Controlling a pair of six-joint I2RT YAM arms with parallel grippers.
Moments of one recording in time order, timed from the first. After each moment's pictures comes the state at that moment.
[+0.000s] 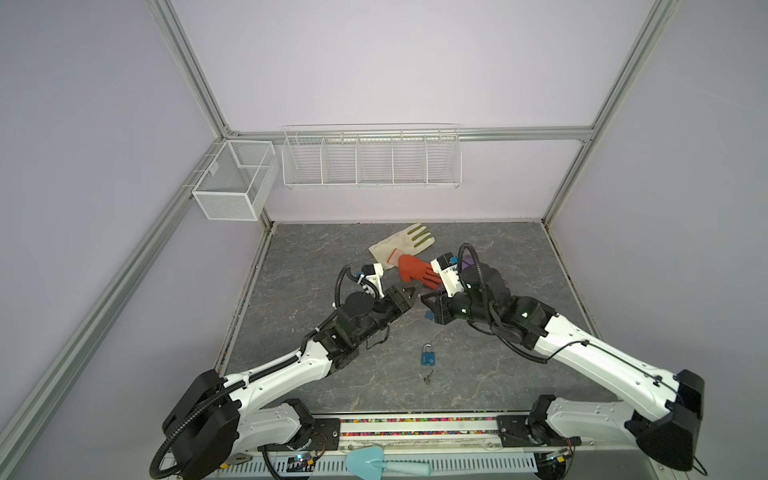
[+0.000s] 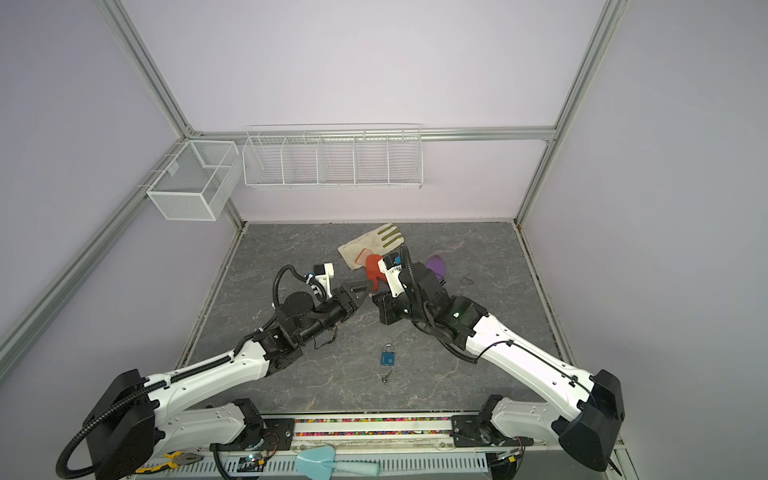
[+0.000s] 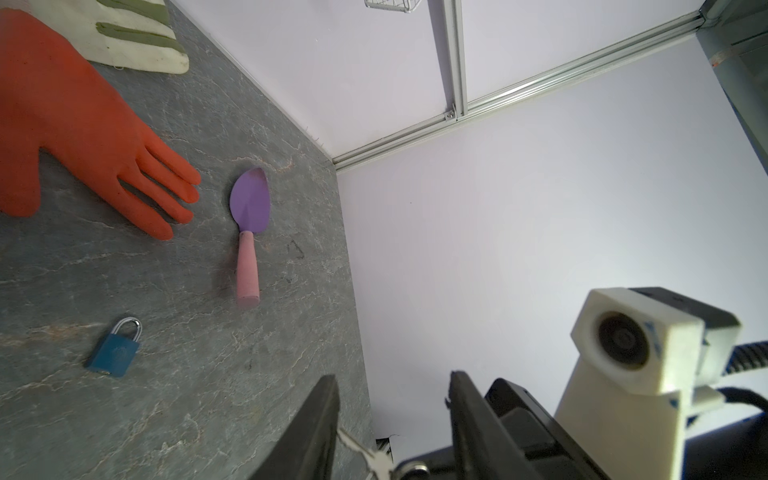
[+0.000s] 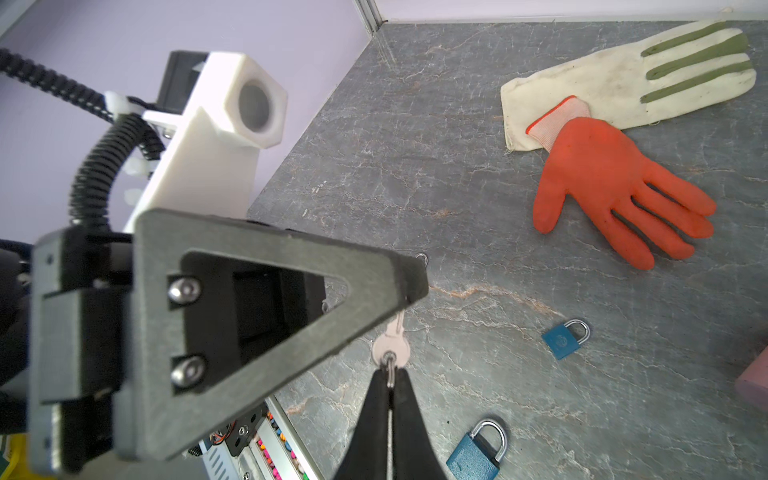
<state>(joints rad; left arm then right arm) -0.87 1.19 0.63 0.51 0.05 -1.21 0.85 1.20 1.08 -0.44 -0.11 0.45</state>
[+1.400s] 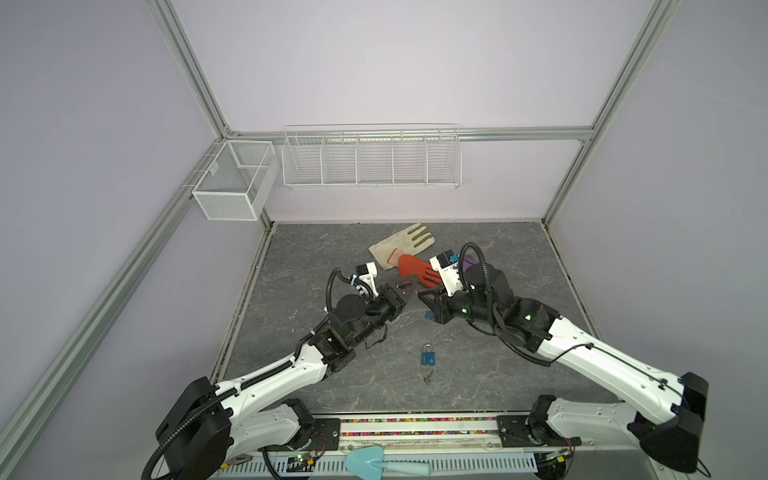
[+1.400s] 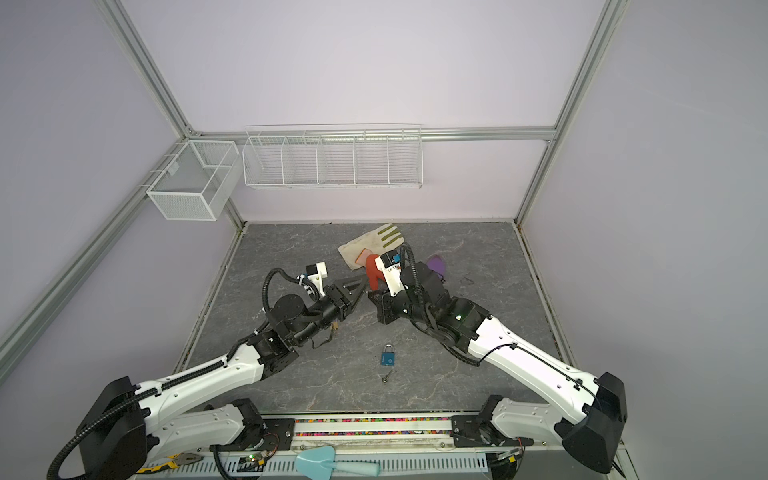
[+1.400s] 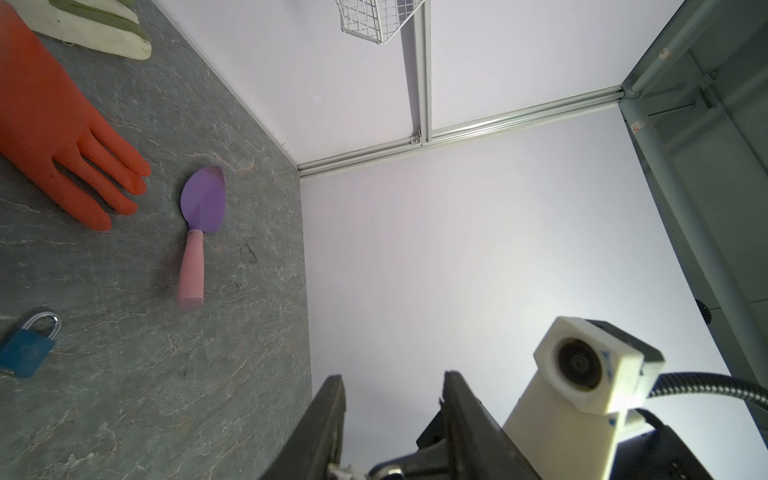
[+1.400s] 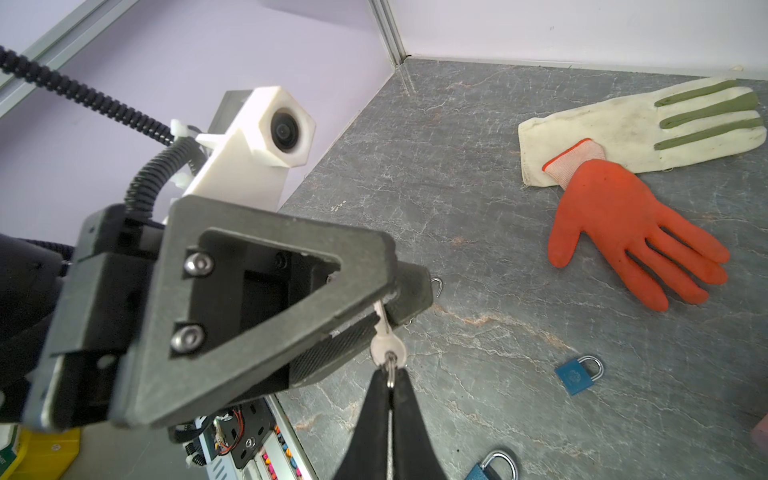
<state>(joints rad) -0.87 1.13 0.61 0.57 0.03 -1.35 0.88 1.18 1.08 -0.38 -0.11 0.41</state>
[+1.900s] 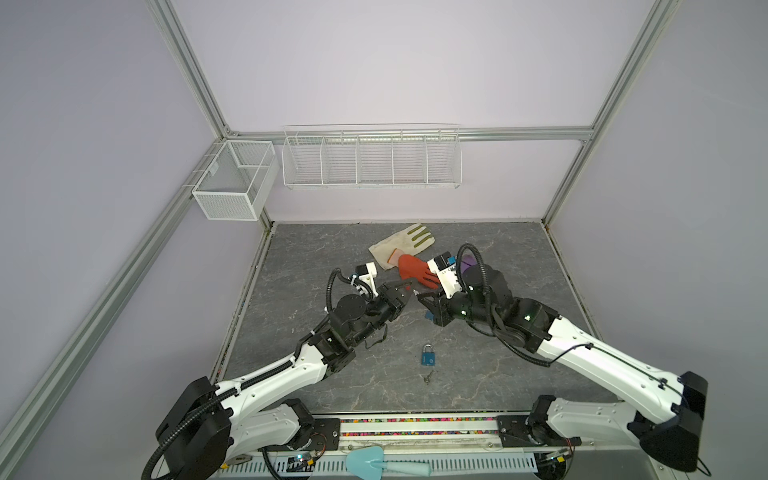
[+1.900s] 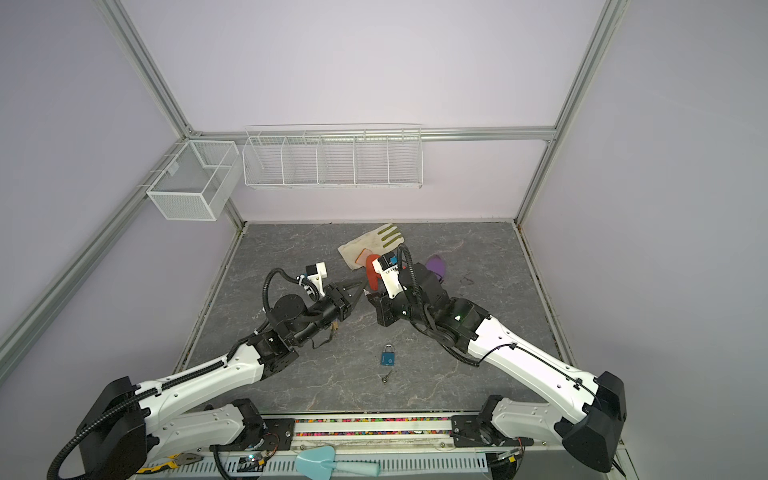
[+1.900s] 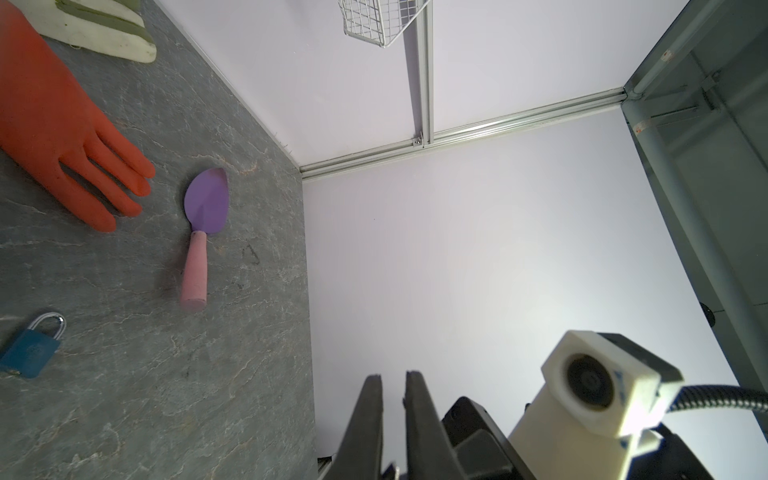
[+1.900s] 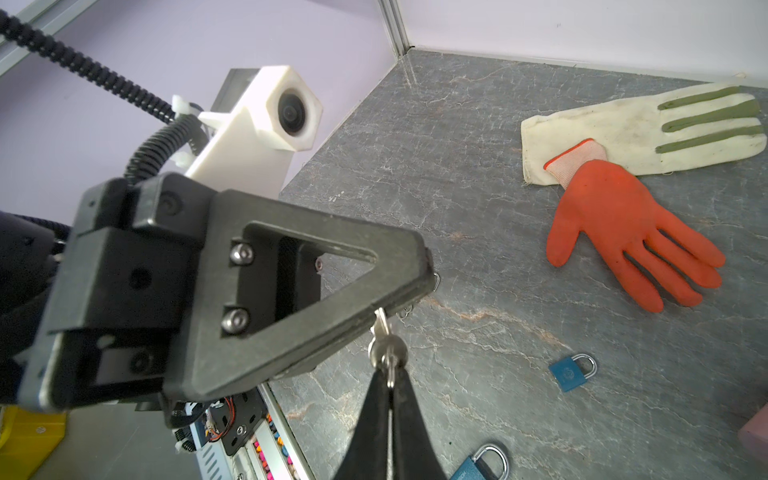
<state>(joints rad) -0.87 1.14 0.61 0.57 0.03 -1.35 0.89 1.19 1.09 -0.41 -0.11 0.37</state>
